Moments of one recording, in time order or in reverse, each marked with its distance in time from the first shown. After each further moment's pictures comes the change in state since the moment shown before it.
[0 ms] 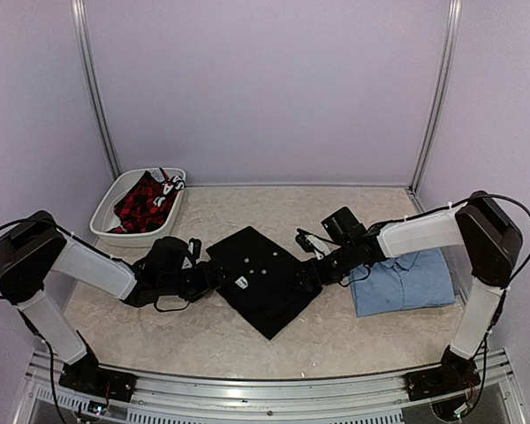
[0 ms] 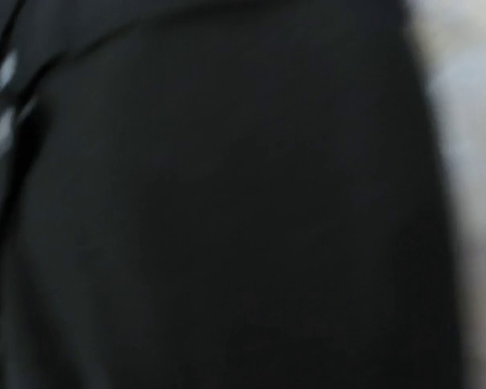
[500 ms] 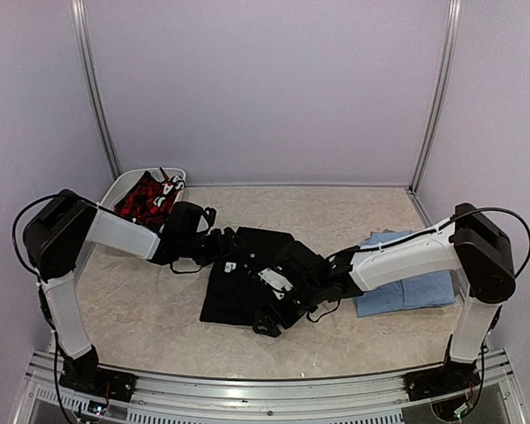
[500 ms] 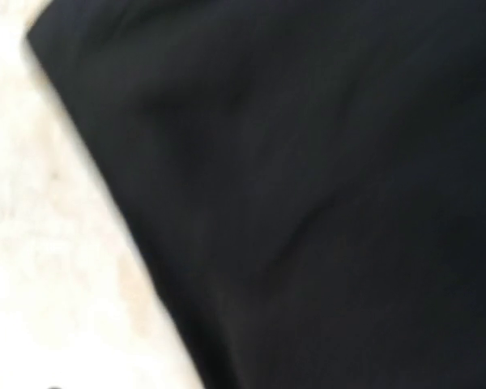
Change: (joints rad) left arm 0.130 0.234 0.381 -0.167 0.105 0.175; right arm 0.381 -0.009 0.036 -0.035 0.204 0.048
